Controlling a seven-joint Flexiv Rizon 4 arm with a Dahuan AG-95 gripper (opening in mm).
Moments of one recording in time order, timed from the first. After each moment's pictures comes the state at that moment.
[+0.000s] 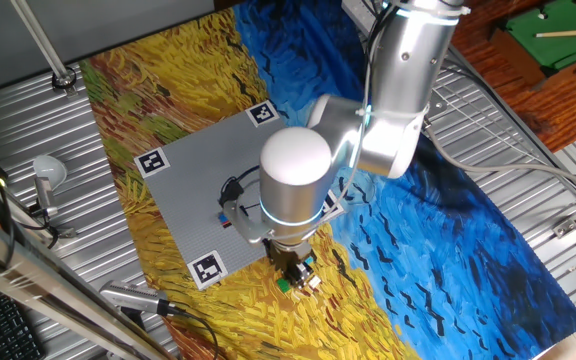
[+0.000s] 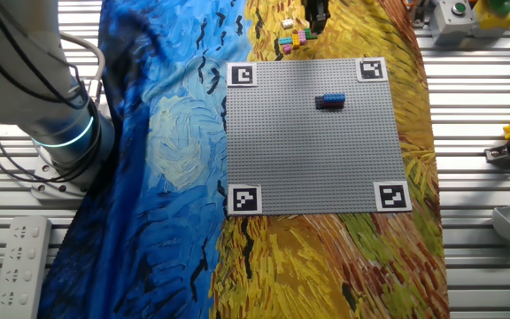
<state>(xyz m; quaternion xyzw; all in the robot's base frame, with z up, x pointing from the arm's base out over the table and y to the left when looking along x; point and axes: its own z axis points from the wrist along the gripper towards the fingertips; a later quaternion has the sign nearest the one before) 0.495 0.315 0.029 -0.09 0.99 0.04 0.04</state>
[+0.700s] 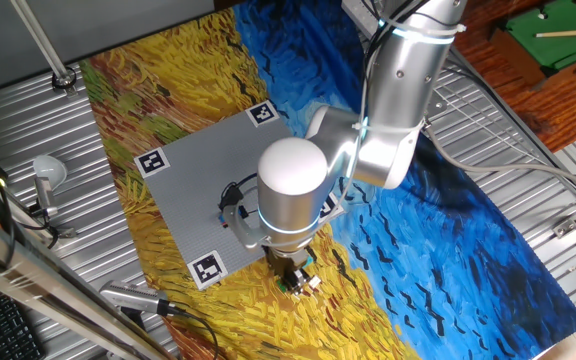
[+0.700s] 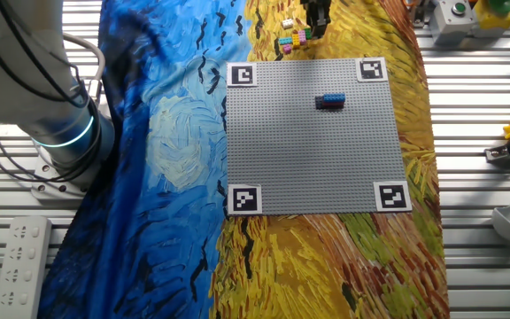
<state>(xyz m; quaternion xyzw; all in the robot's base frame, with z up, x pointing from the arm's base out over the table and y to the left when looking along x) 0.498 0.319 0.016 -0.06 1.00 0.05 0.04</state>
